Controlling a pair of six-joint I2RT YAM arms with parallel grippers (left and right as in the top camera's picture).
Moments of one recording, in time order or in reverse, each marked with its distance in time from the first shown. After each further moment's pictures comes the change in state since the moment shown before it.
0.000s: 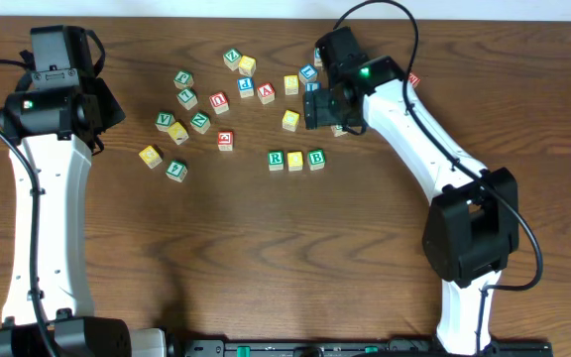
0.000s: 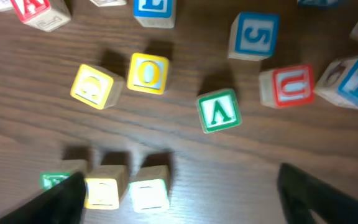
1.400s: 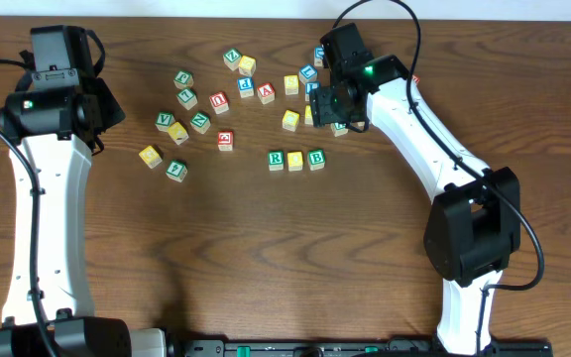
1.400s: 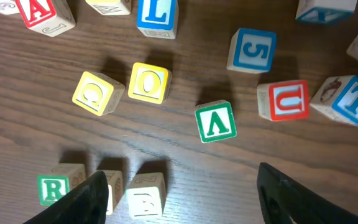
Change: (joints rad) left arm 0.000 0.000 0.000 0.000 0.000 0.000; right arm -0.011 0.000 0.000 0.026 -0.015 -0.042
